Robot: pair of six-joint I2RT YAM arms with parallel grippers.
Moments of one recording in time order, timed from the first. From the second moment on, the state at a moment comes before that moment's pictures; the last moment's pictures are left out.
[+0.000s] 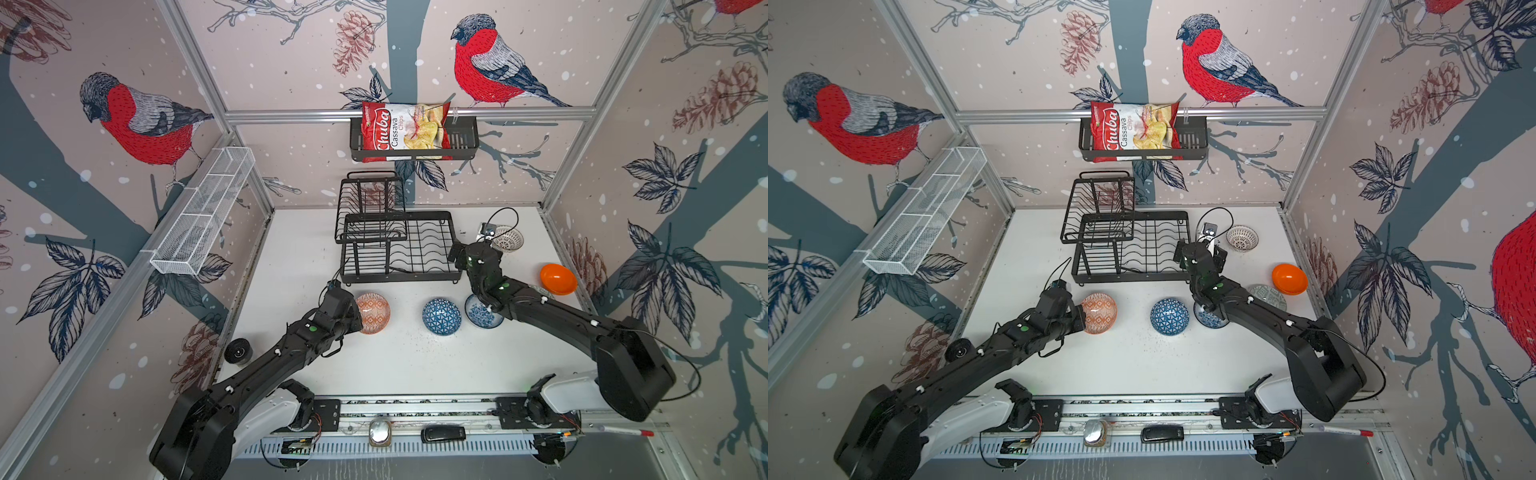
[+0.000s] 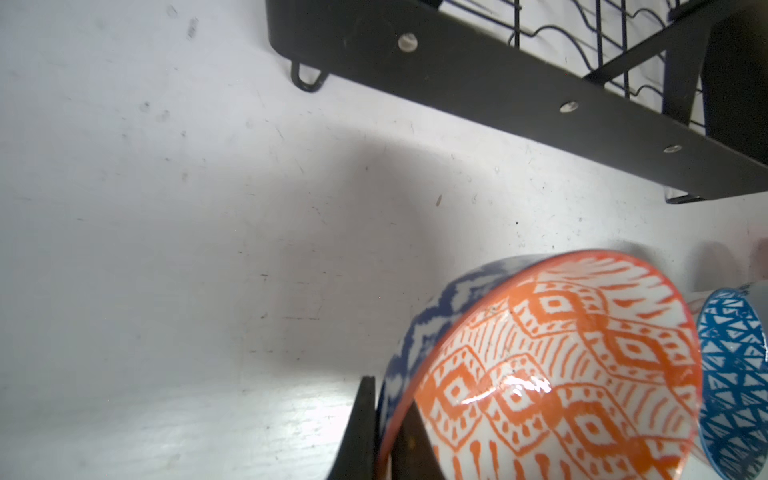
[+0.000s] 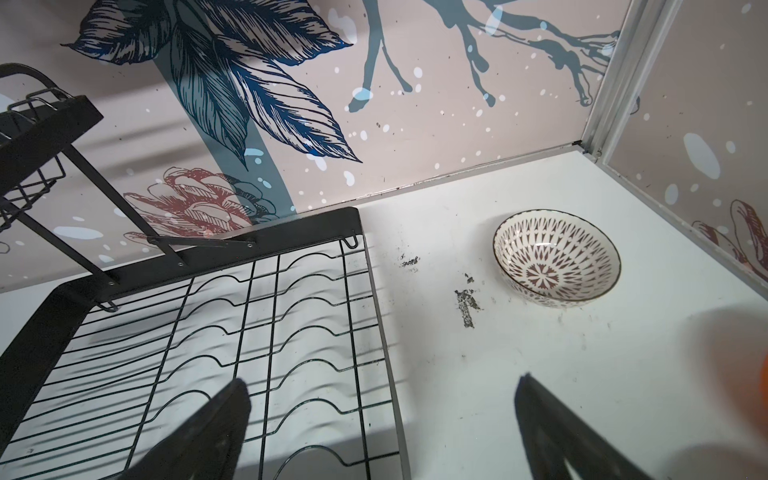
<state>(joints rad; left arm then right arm) -0.53 0.99 0.47 -0.33 -0.07 -0.71 0.63 1.38 0.80 0.17 0.60 0.40</state>
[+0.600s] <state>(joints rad) -0.26 0.71 0.55 -0.42 -0.19 -0.71 0.61 1.34 0.76 0.18 0.55 0.42</state>
